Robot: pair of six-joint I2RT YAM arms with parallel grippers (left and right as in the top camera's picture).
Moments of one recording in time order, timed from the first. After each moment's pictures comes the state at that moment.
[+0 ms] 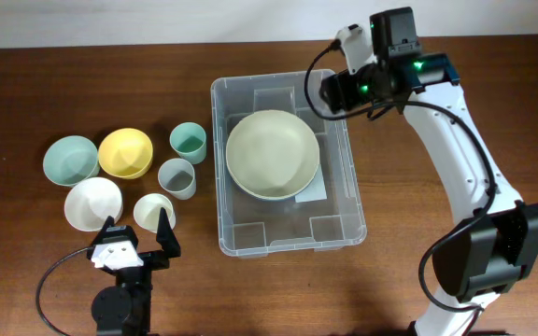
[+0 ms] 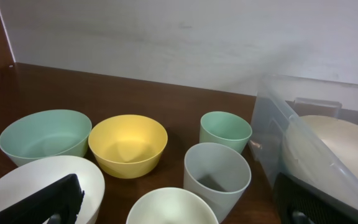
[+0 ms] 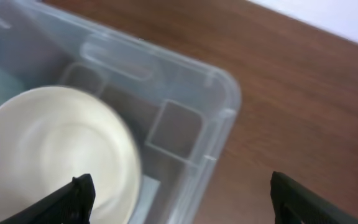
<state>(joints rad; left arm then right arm) 0.02 0.02 0.02 -0.08 -0.06 -0.13 0.18 1.92 1.86 -0.88 -0.18 -0.21</state>
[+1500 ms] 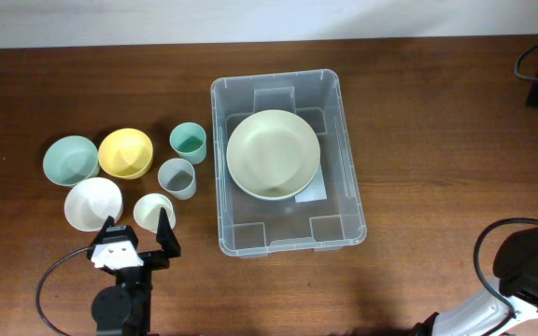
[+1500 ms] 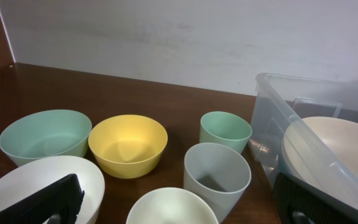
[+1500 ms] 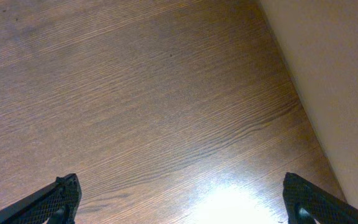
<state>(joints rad) 0.02 0.02 0.02 -0.08 -0.07 -0.13 -0.52 1.92 2.10 -1.17 0.09 -0.16</state>
